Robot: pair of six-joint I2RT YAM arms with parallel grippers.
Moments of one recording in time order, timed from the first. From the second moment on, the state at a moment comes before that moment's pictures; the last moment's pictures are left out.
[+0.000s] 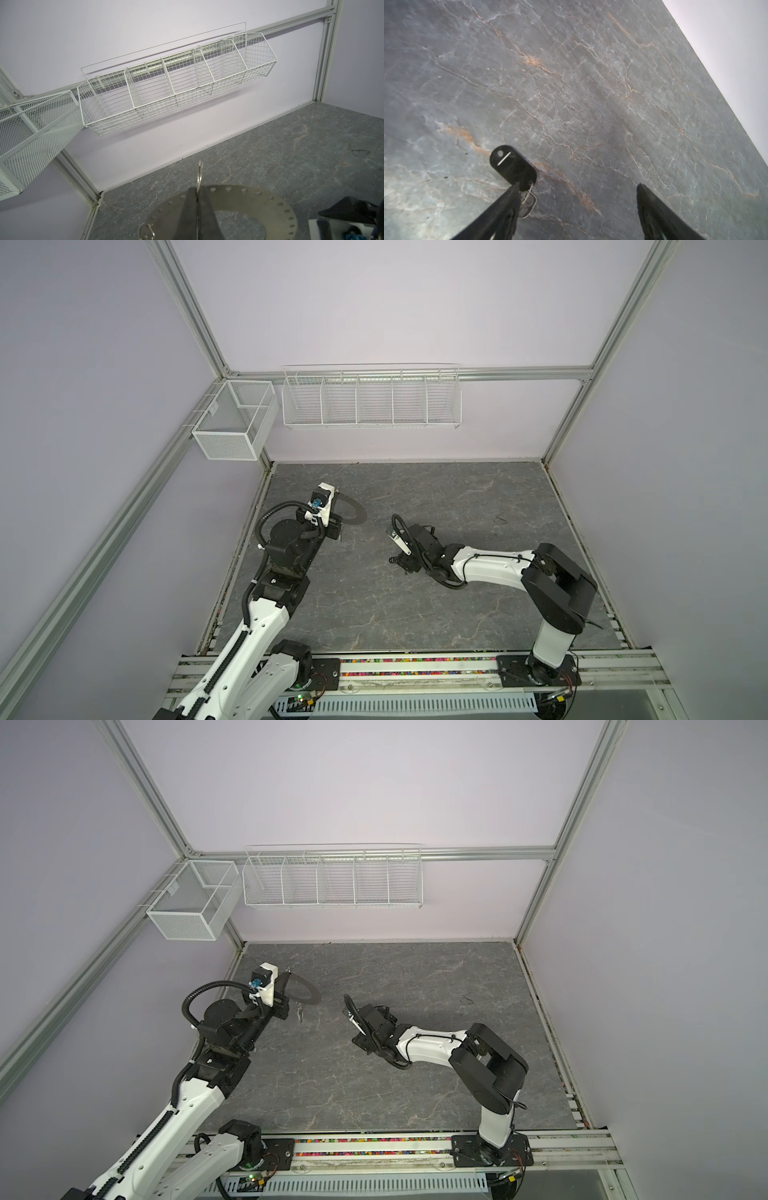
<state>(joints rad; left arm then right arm) -0.33 0.85 0.66 0.21 0.05 0.23 0.91 1.80 1.04 -0.04 0.33 -0.20</state>
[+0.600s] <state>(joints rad) -0.33 0.87 0.65 0.22 0.05 0.23 0.86 1.75 0.98 -0.07 0.07 0.09</state>
